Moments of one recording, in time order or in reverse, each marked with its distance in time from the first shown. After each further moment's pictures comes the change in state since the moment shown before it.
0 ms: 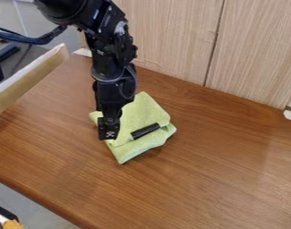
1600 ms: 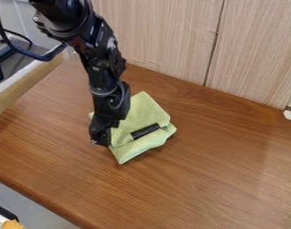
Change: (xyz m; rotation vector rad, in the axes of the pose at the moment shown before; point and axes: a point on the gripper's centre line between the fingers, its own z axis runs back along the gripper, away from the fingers) arm -0.003 0.002 -0.043 -0.089 -0.066 -0.433
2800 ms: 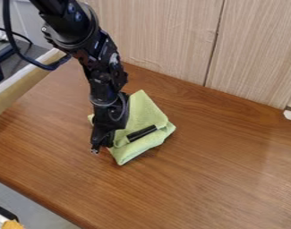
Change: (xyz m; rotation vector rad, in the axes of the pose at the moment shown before) arm -0.001 -0.006 -0.015 -0.018 0.026 0.051
